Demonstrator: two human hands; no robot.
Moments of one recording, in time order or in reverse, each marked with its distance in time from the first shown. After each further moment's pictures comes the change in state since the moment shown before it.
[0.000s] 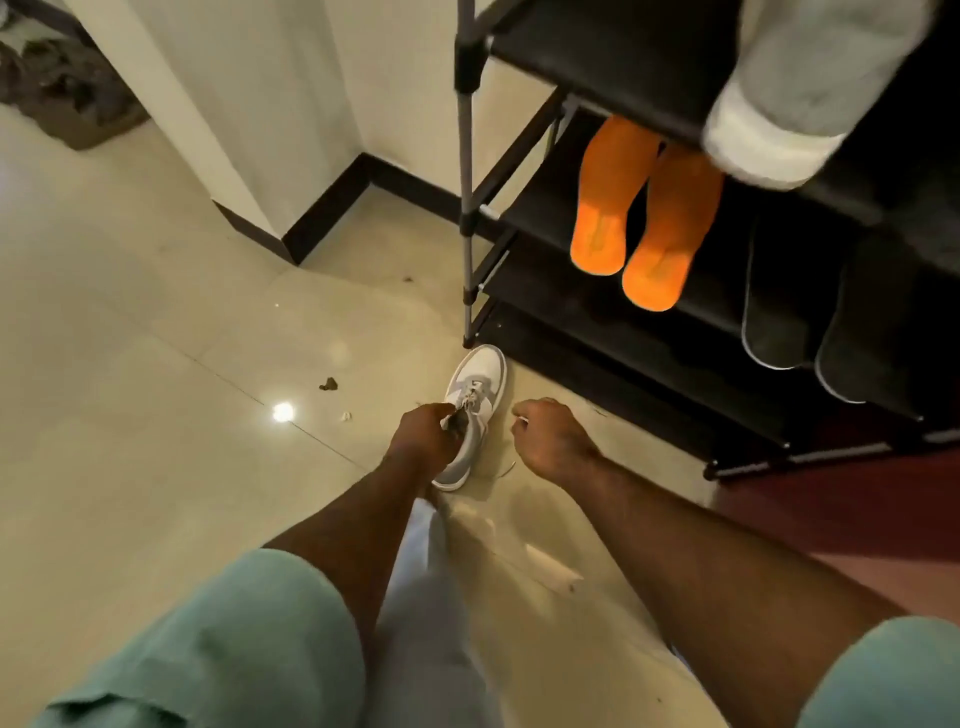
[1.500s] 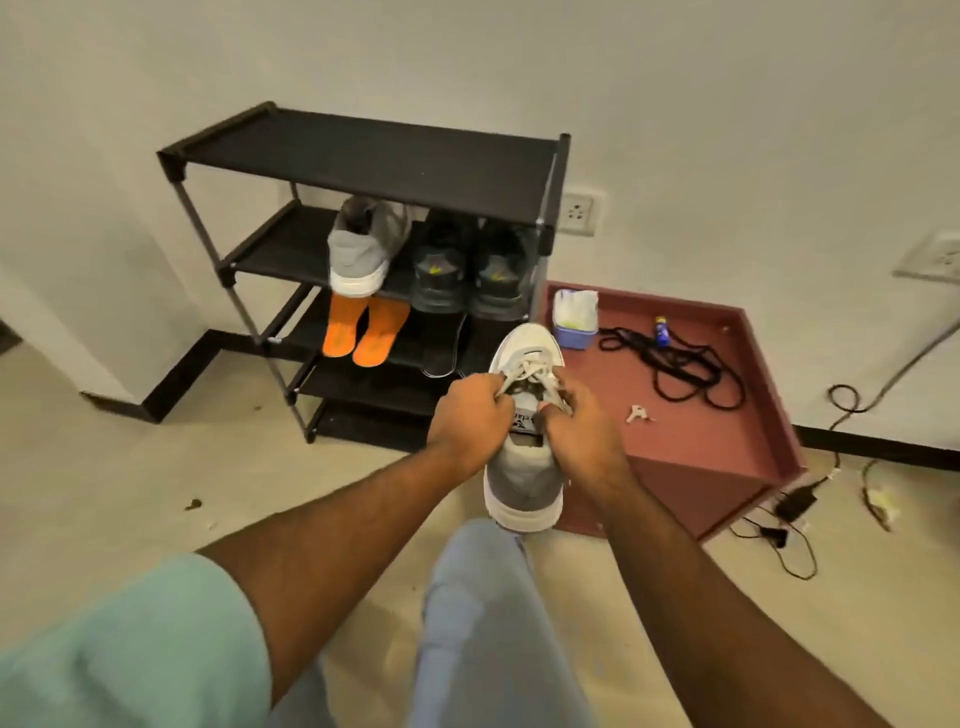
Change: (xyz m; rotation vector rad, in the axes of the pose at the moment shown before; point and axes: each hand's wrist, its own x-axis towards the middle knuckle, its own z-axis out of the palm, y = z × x) left_hand -0.361 0.315 0.112 0.054 0.129 0.664; right_hand -0.392 0.196 -0.212 0.709 0.721 0.118
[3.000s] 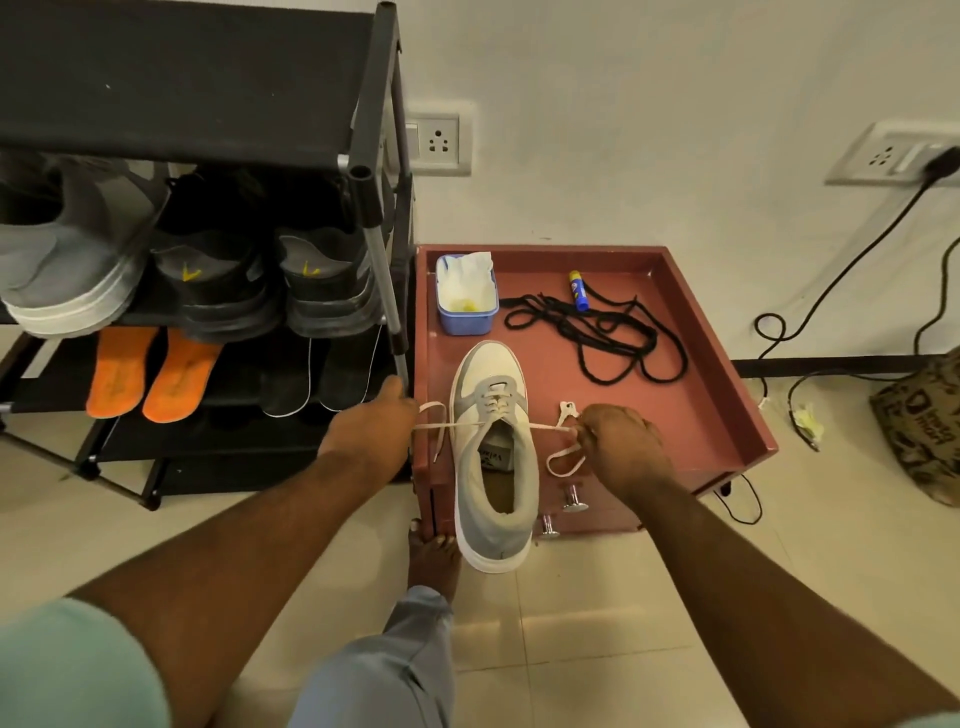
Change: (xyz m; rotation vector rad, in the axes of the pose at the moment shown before) left_hand 0.174 -0.052 0.118 0.624 -0.350 0.183; right_hand 0.157 0.199 -0.068 -0.801 -0.051 0.075
